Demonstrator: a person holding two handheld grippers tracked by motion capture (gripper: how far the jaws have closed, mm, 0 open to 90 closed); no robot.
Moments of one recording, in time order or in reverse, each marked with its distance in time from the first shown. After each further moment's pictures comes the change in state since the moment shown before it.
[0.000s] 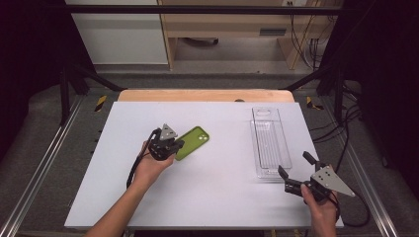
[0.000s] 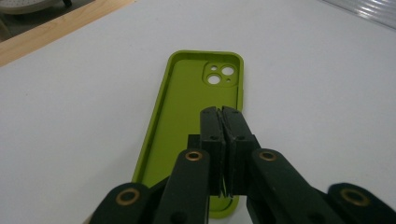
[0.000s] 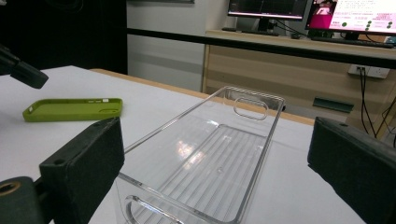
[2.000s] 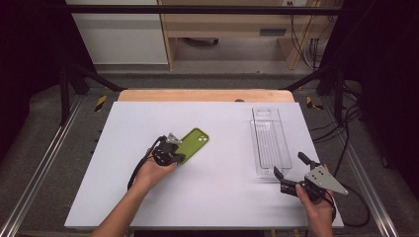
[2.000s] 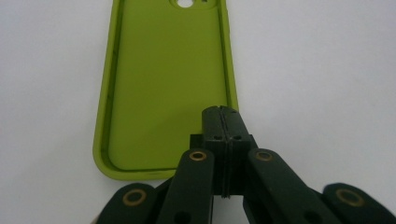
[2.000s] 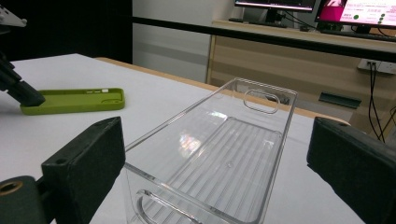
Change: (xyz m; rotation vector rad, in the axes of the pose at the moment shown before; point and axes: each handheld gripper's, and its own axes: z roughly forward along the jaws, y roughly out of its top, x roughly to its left) left arm -0.005 -0.022 0.016 0.213 -0.126 -0.050; right arm 0.008 -0.002 0.007 0.040 0.020 -0.023
